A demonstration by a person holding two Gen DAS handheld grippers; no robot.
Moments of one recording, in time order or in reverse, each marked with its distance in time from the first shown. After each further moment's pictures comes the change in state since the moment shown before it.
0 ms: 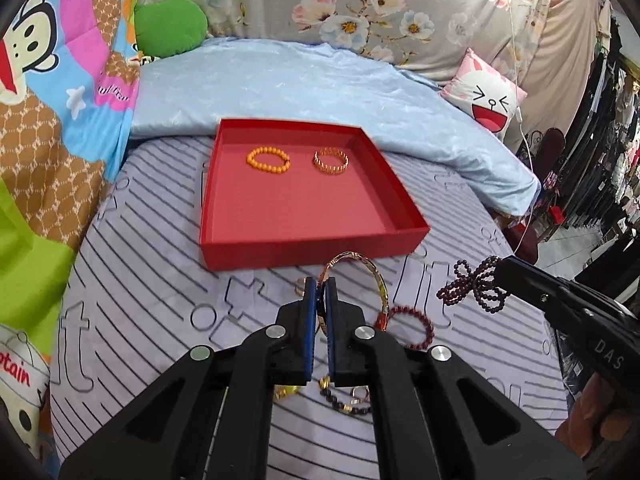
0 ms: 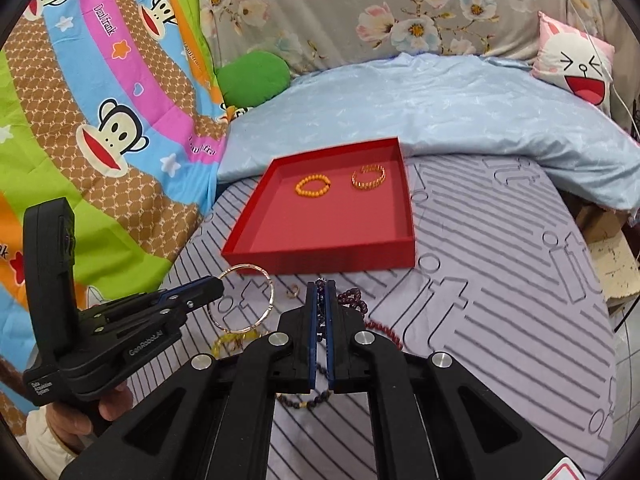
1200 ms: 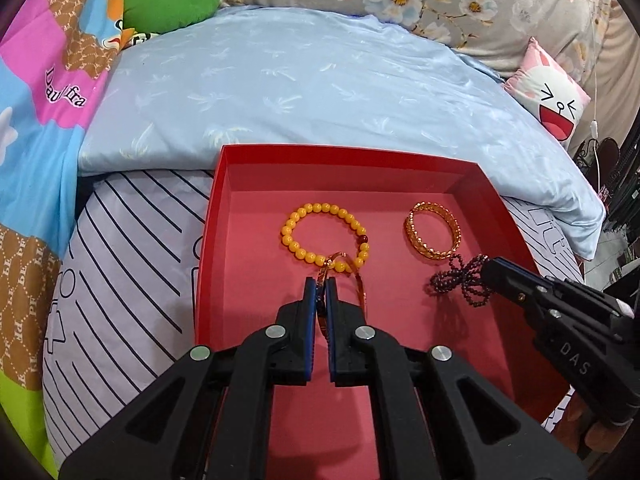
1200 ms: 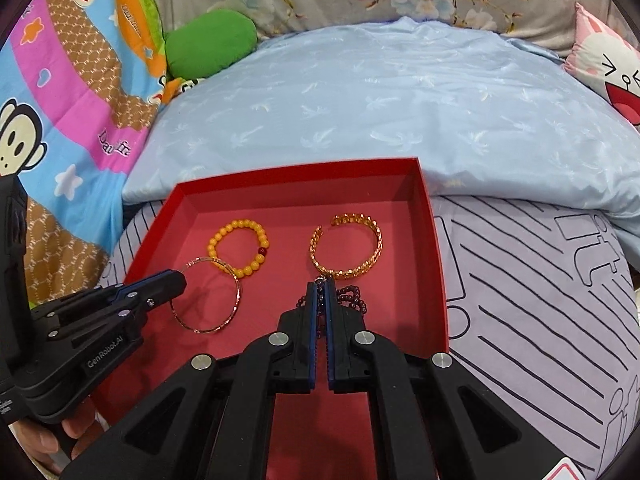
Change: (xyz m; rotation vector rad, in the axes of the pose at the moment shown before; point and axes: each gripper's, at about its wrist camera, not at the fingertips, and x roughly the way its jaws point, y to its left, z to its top) left arm 0.178 0.067 0.112 -0.035 0.106 0.104; right arm 0.223 -0.038 0.105 -0.013 0.152 -0.088
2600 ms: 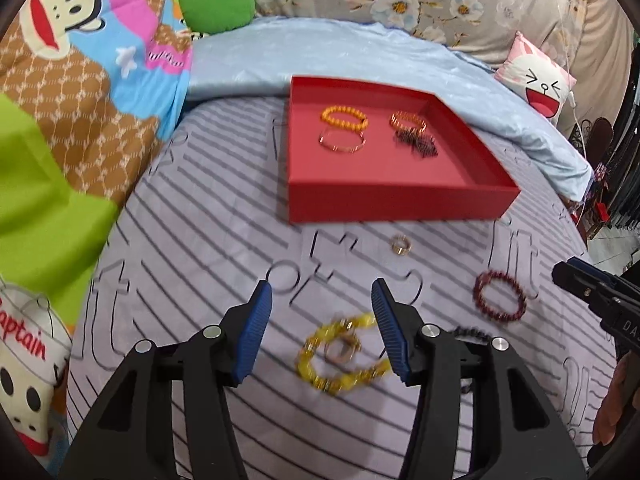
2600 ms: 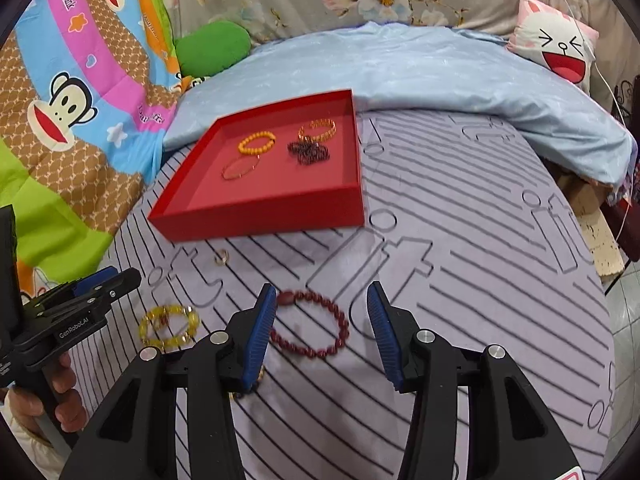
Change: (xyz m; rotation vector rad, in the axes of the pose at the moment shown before) left arm -0.135 0.004 -0.173 -0.003 -0.037 0.091; right arm -0.152 -0.011 -0.173 0.046 -0.032 -0.039
